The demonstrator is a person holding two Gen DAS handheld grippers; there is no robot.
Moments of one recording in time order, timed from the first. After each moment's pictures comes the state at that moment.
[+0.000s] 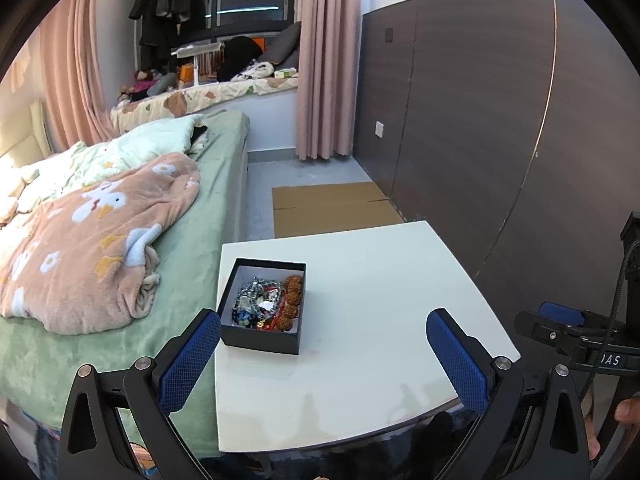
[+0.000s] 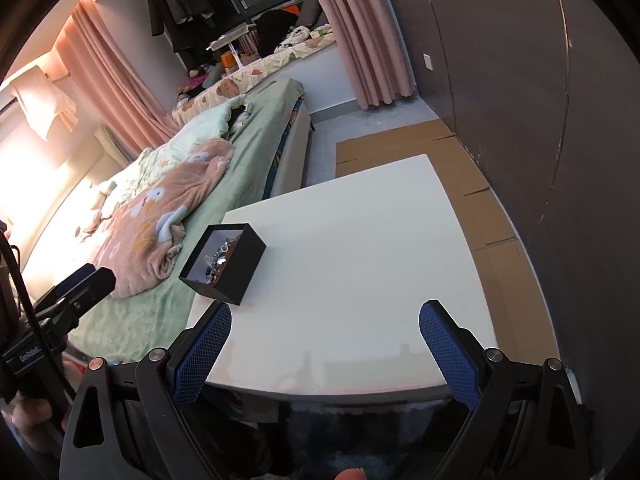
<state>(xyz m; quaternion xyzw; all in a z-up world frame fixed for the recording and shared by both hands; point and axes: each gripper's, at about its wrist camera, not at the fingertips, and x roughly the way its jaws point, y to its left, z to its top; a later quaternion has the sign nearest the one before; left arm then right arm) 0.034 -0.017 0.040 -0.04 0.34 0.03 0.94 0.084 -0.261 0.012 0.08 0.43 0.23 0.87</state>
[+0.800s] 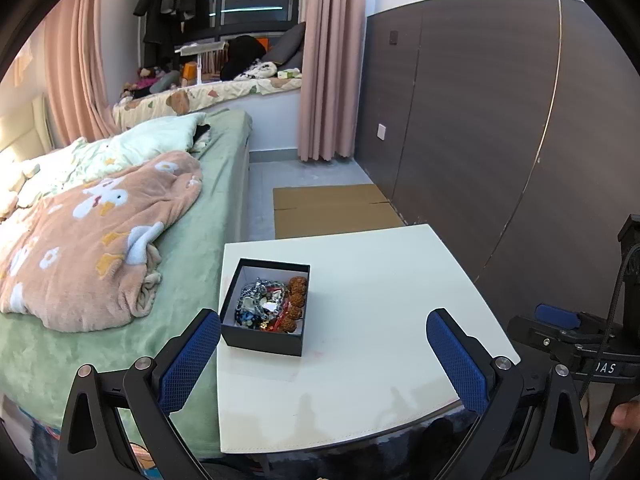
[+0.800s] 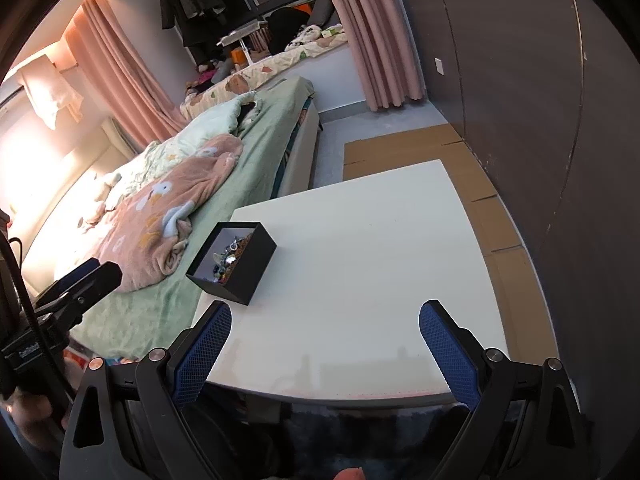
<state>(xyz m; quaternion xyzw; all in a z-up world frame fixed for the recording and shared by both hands) 0.032 -0.012 0.040 -0.05 0.34 0.03 0.94 0.083 -0.244 0.014 0.07 0.42 0.24 0.87</state>
